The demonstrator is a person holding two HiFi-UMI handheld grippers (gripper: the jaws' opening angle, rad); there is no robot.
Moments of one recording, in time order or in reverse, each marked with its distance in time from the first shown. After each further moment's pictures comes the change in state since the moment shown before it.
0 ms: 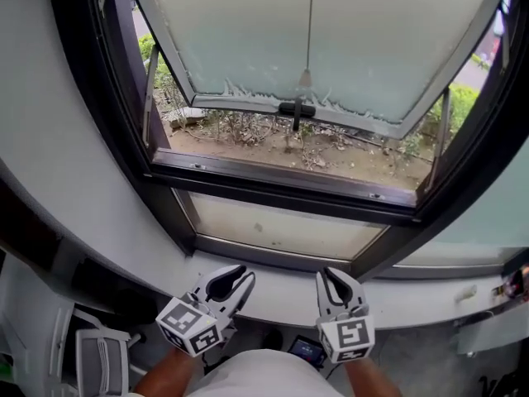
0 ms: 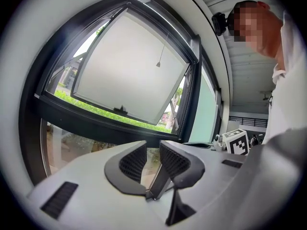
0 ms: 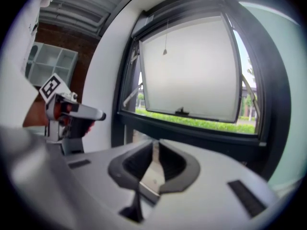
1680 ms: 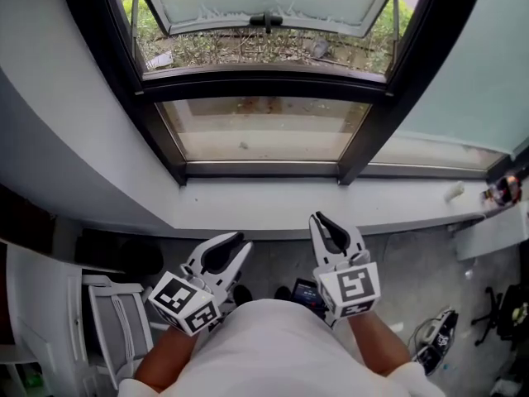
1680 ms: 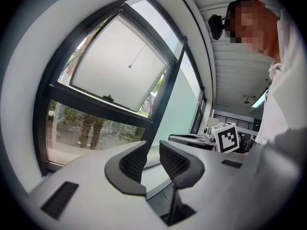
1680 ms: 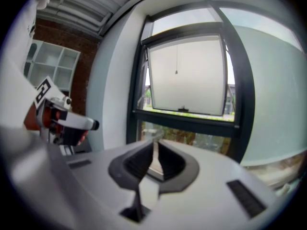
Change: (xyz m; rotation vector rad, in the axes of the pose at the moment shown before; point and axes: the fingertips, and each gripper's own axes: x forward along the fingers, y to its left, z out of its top) left arm -0.178 -0.113 -0.064 -0.027 0.101 -0.153; right arm -0.160 0.135 -0.016 0.049 0.033 -0.090
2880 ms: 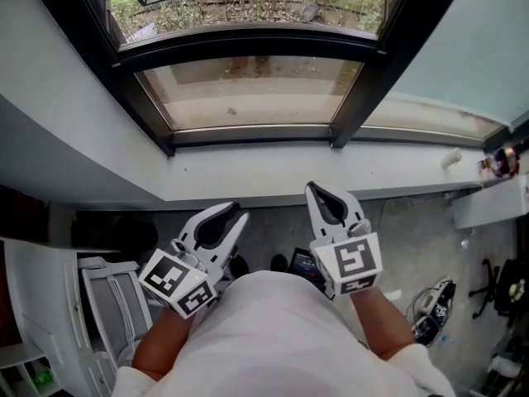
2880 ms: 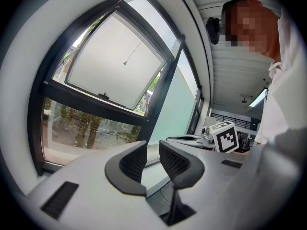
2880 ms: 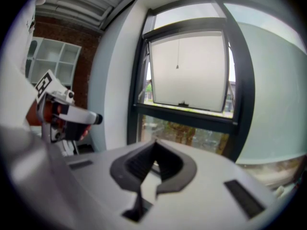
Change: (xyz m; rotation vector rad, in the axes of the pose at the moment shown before) left arm 0.015 -0.020 -0.009 0.006 0.020 -0.029; right arm -0.011 -0.007 -0.018 -0.026 0.076 0.009
